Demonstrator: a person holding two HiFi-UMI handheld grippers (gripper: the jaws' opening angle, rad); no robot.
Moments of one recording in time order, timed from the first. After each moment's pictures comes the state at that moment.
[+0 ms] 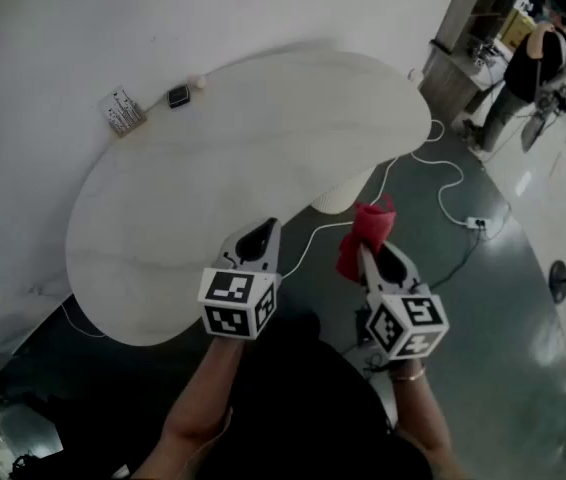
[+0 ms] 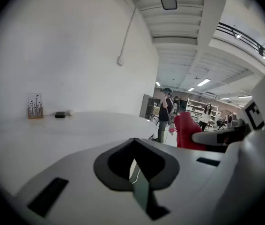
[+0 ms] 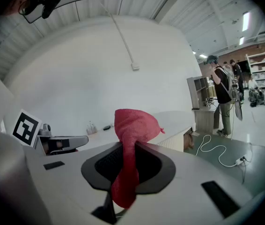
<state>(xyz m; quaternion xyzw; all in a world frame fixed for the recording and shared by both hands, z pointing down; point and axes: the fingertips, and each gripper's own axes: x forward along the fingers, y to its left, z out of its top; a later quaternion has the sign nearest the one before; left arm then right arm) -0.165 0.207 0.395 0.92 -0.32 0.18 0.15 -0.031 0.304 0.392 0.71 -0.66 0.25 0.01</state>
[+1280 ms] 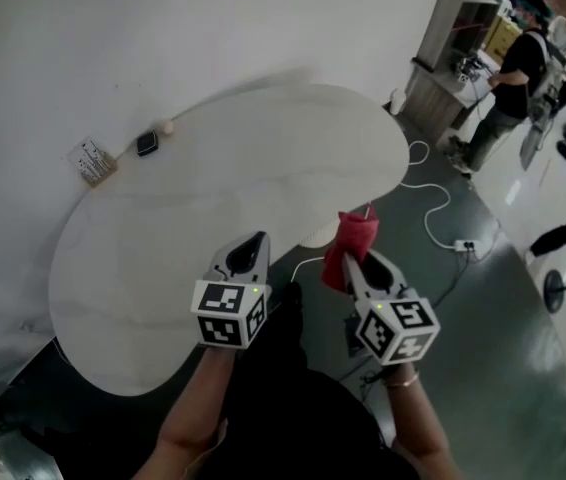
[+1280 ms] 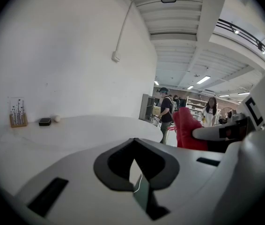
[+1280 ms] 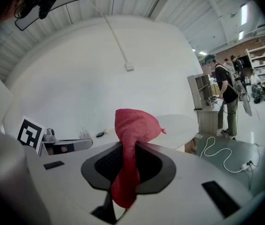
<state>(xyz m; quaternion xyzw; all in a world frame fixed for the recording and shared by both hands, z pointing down) -0.083 0.139 0.399 0.92 -0.31 0.18 0.14 0.045 0.235 0.392 0.70 -0.66 0.25 -0.01</state>
